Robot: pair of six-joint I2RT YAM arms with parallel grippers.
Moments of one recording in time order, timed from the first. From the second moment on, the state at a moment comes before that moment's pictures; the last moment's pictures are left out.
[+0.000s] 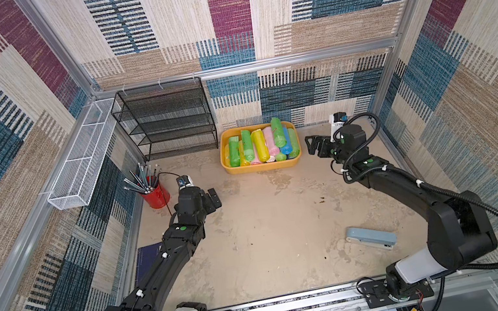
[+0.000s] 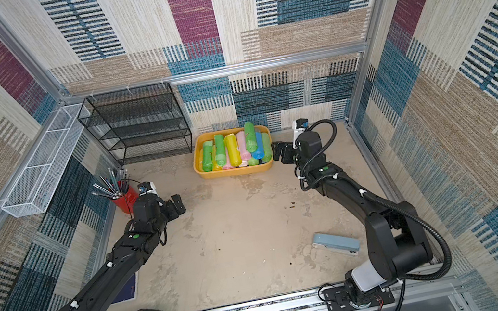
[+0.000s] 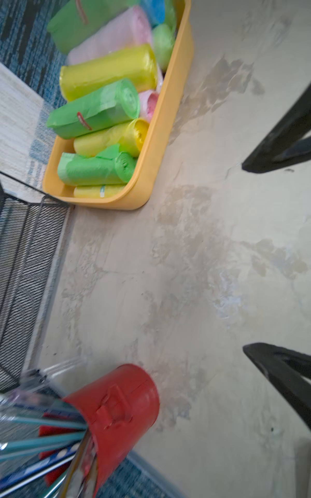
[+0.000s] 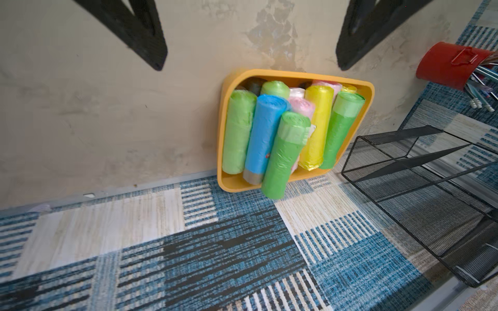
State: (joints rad) left arm -0.24 1.18 0.70 -0.05 -0.30 -0.33; right arm 0.23 1.43 0.95 0.18 -0.01 0.39
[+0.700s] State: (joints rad) left arm -0.12 1.49 0.46 0.58 -0.38 0.05; right arm 0.17 1.32 0.63 0.49 0.35 0.25
